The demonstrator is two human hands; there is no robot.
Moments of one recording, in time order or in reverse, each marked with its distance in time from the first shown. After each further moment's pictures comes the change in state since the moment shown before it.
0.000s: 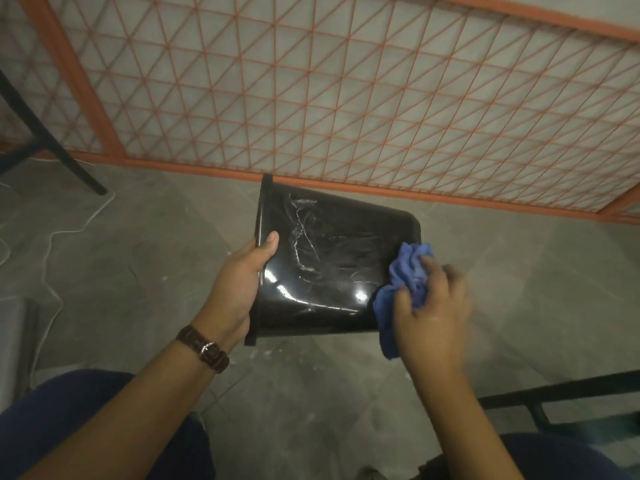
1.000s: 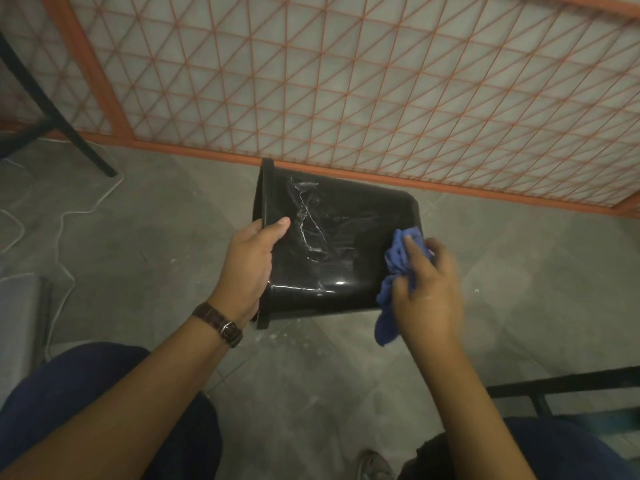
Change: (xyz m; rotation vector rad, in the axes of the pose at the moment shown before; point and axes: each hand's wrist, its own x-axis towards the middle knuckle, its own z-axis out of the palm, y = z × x) left_hand 0.001 0.001 0.004 0.061 0.111 0.097; right_hand 0.006 -0.004 0.005 -0.018 -0.146 -0.107
